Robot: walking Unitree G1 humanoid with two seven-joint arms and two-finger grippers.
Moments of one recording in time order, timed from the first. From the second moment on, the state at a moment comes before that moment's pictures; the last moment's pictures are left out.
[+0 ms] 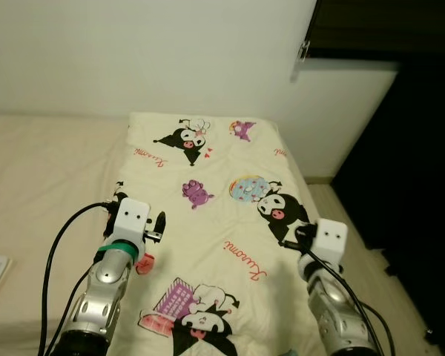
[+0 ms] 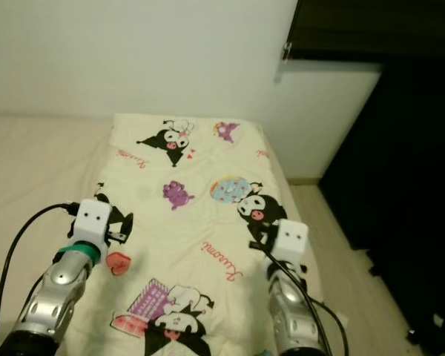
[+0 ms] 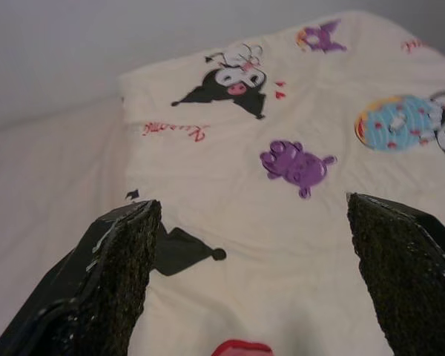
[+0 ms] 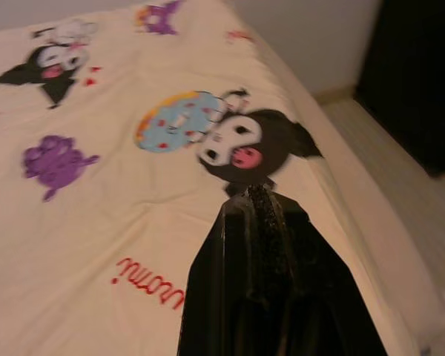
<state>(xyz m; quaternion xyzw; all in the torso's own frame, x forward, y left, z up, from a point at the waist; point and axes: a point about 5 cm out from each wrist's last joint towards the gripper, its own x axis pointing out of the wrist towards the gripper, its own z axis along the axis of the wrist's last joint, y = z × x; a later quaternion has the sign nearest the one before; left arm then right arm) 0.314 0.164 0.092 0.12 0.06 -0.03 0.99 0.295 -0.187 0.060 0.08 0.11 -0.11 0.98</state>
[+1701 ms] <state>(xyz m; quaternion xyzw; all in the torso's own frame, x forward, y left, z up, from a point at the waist) 0.304 0.171 0.097 0.11 0.06 -0.01 0.99 0.291 -0.174 0.054 0.06 0.14 -0.08 0.99</state>
